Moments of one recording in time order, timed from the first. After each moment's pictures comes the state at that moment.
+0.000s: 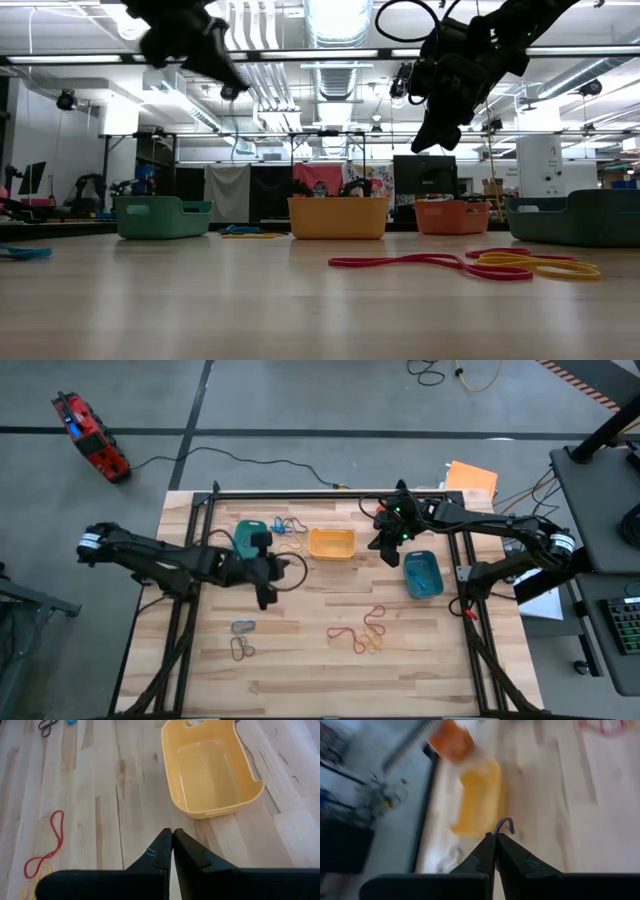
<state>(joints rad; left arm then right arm) -0.16 1.22 0.92 -0.43 -0.57 0.23 -0.51 1.33 0.87 -0.41 -0.44 -0.09</state>
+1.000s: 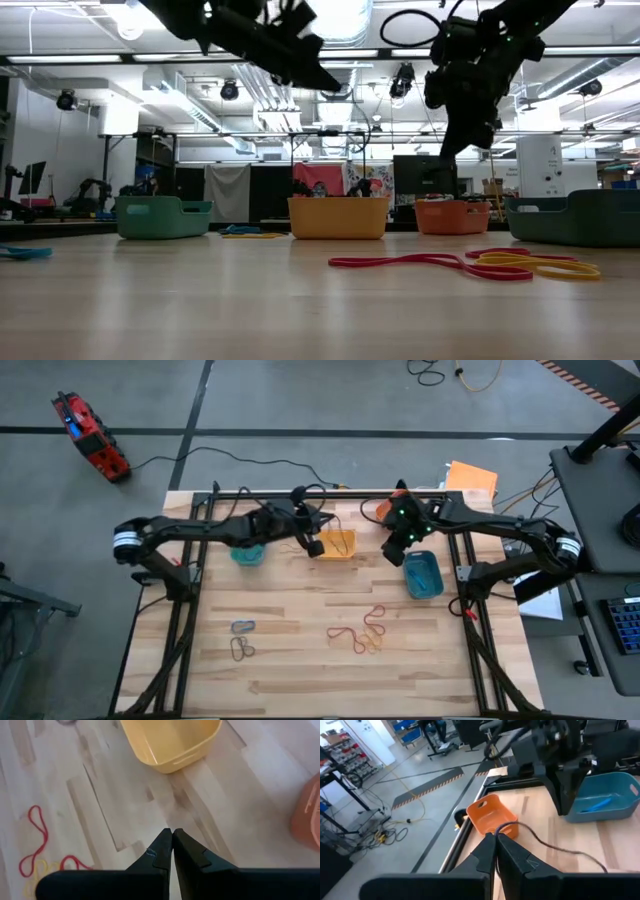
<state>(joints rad) 0.25 1.56 1.06 0.23 -0.20 0.31 -0.51 1.27 0.88 -0.63 -0.29 0.09</state>
